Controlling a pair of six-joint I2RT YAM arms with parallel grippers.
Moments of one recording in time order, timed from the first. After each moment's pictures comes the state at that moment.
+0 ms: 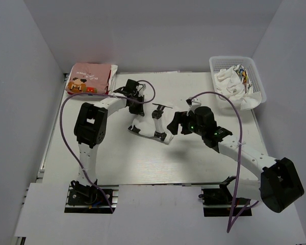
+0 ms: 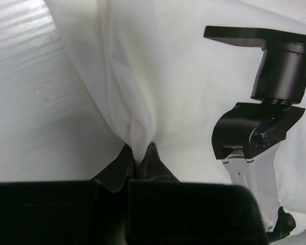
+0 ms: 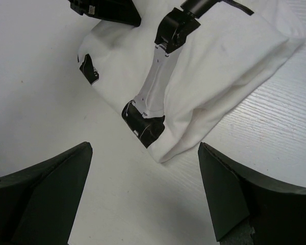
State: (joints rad) left arm -0.40 2.15 1.58 -0.46 0.19 -0.24; right arm 0.58 1.21 0.70 0.01 -0.15 0.39
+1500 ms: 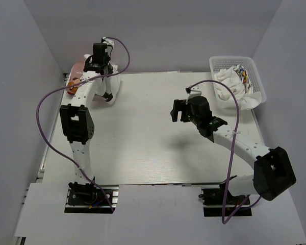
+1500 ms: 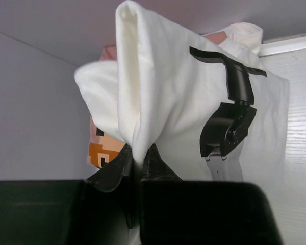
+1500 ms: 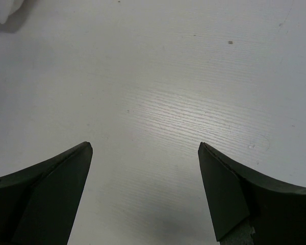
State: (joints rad) left arm -0.15 2.15 2.09 -0.43 -0.44 0.37; right arm 0.57 1.33 0.87 -0.01 0.12 0.29
